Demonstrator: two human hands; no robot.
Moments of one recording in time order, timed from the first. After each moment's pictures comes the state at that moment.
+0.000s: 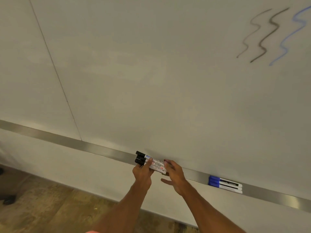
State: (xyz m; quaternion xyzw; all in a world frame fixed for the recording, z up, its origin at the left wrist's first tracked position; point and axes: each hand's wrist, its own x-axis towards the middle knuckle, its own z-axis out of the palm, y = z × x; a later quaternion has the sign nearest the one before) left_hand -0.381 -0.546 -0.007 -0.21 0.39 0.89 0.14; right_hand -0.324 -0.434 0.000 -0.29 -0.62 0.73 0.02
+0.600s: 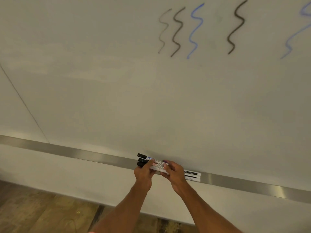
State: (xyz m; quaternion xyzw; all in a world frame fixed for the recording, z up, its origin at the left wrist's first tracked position) left_hand -0.282 -0.402 0.016 -0.21 0.42 0.86 0.19; right_hand -0.227 -0.292 -0.005 -0.25 -0.57 0.77 0.11
